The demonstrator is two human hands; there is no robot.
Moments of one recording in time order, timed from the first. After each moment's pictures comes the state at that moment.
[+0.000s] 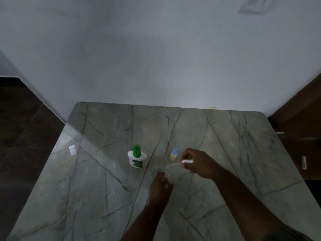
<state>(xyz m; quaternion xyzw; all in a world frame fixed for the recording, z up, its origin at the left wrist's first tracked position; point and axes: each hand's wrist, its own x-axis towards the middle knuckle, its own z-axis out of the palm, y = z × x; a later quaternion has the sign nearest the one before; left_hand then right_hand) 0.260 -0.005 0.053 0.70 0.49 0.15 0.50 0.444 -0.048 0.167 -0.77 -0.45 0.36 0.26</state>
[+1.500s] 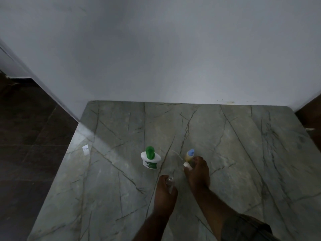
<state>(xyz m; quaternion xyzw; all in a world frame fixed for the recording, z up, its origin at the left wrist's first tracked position) 0.229 0.011 0.051 0.66 0.53 0.19 0.49 0.378 -0.007 0.022 -0.91 -0.22 0.14 0.31</state>
